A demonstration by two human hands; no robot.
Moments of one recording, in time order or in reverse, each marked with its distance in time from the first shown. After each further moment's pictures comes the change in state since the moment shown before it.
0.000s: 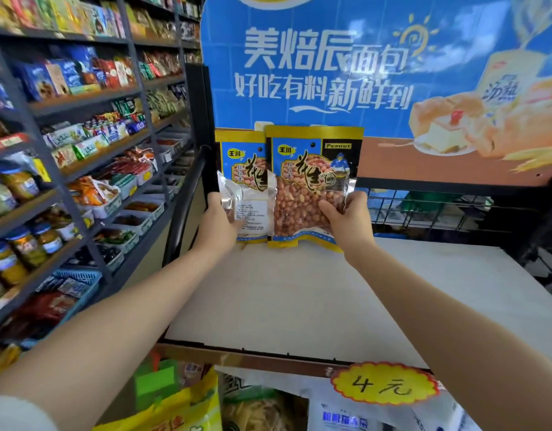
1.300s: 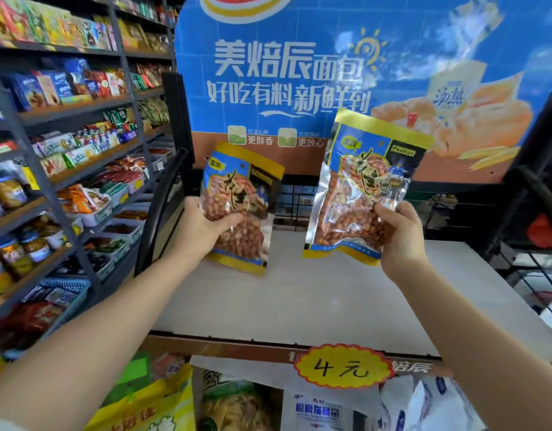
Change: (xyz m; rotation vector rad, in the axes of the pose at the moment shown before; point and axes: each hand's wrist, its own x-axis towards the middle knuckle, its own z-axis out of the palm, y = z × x) left_hand -0.014 0.004 0.008 -0.089 0.109 0.028; right_hand -0.017 0.021 -0.105 0.712 0.027 0.094
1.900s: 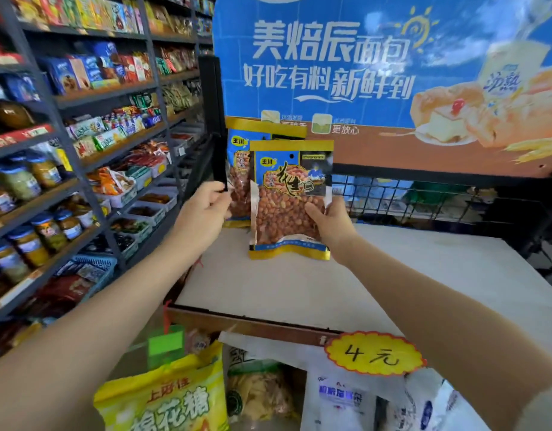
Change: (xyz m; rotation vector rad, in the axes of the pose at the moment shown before) left_hand -0.027 0.018 -0.057 0.060 -0.126 -0.016; right_hand 0.002 0.076 0.094 -0.614 -0.232 0.135
